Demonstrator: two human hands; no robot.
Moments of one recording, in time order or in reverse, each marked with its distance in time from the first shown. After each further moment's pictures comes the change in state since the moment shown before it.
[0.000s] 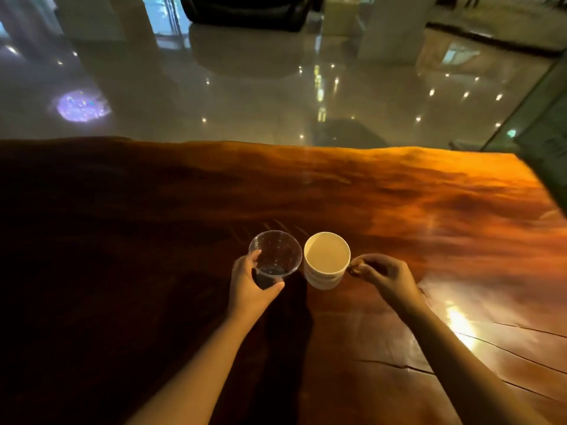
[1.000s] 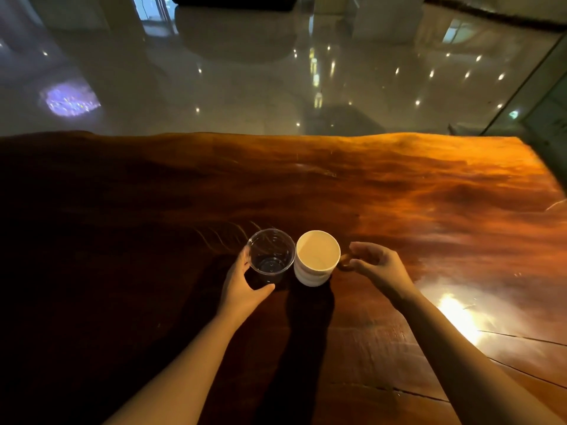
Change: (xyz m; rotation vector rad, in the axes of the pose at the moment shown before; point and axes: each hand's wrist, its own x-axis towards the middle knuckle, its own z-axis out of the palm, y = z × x) left_hand 0.043 -0.011 0.062 0.029 -0.129 -0.175; right_hand 0.060 0.039 -0.029 0.013 -0.056 0.161
